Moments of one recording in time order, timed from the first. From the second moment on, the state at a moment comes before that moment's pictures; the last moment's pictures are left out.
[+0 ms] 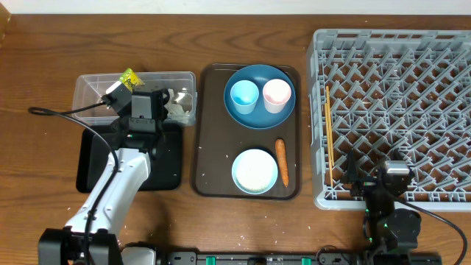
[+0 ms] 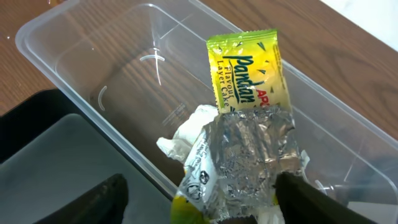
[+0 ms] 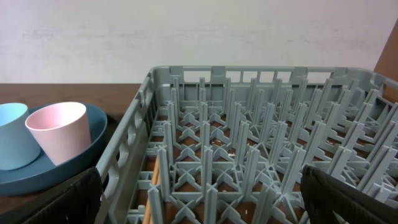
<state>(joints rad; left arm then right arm) -0.09 1.40 0.80 -0.22 -0.50 -0.70 0.02 0.01 0.01 -0.07 0.04 0.02</state>
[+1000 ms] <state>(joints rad) -0.06 1.44 0.80 -0.23 -0.44 -0.71 0.02 0.01 0.01 -0.07 0.04 0.02</state>
